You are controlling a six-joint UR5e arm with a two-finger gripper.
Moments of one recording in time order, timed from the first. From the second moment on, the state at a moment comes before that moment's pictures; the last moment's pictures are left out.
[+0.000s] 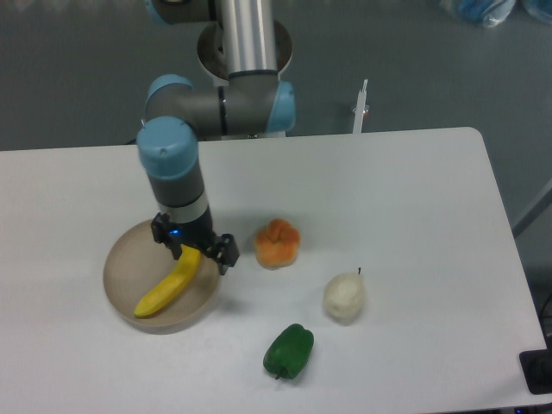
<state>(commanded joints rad) 2.02 -1.86 -1.81 -0.78 1.61 0.53</state>
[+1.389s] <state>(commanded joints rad) 2.34 -1.88 -1.69 -0.80 1.62 1.13</state>
